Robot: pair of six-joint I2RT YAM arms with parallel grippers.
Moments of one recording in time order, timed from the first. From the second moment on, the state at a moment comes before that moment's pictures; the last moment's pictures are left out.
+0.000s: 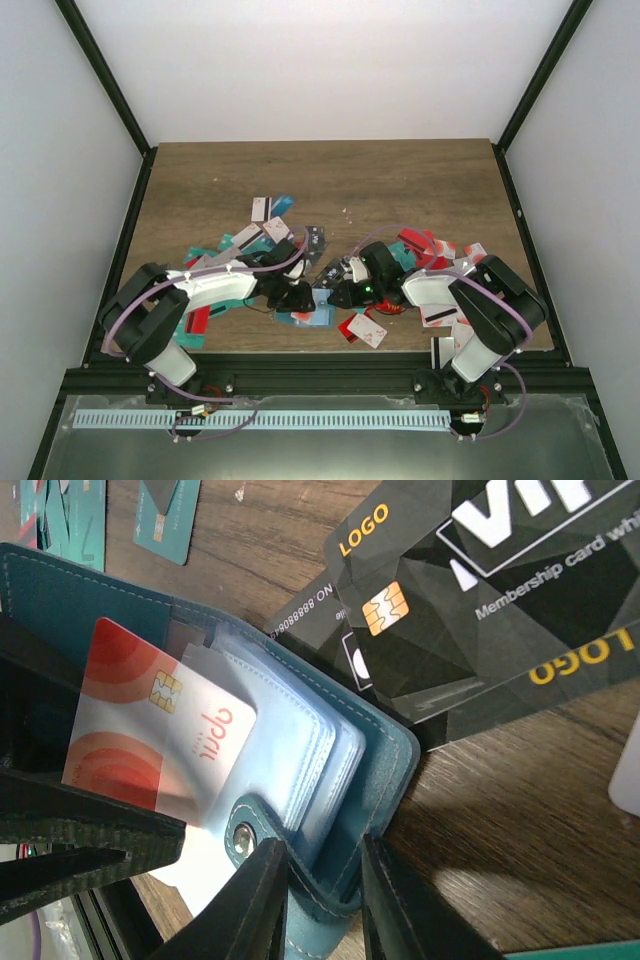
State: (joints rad) left arm -0.76 1.58 0.79 -0.40 0.37 -0.61; right arm 0.66 1.62 0.58 0.12 -0.58 0.54
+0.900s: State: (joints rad) left arm -0.80 1.62 0.98 -0.71 0.19 -0.63; right arm 0.66 1.62 0.59 0.12 -0.58 0.53
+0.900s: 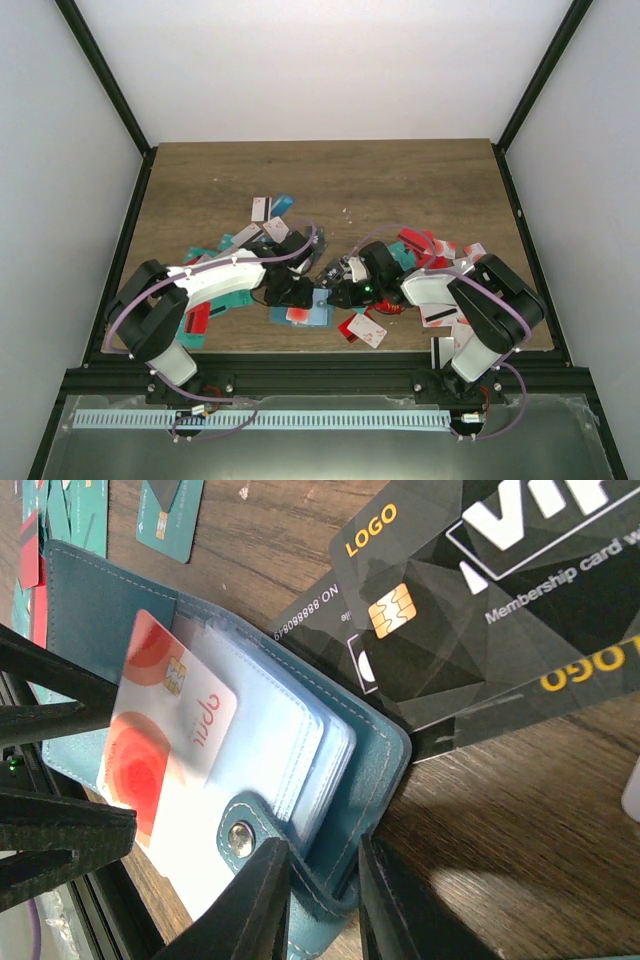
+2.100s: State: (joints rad) left arm -0.82 1.60 0.97 -0.75 0.15 -0.68; right arm 0.66 1.63 0.59 0.12 -0.60 0.51
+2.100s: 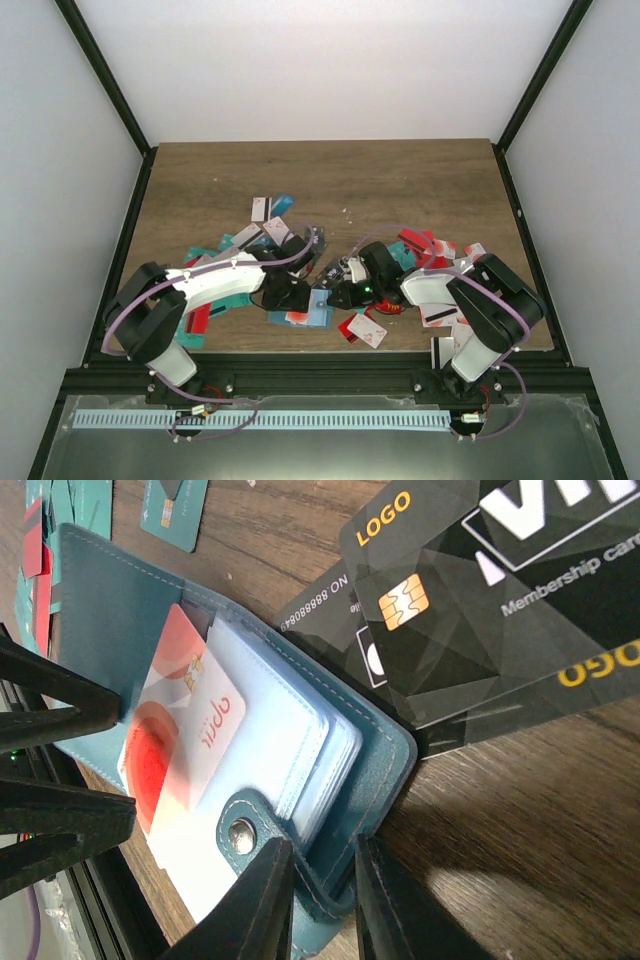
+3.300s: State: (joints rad) left arm -0.82 1.64 0.90 -0.61 0.32 -0.76; right arm 0.66 1.63 0.59 0.12 -0.60 0.51
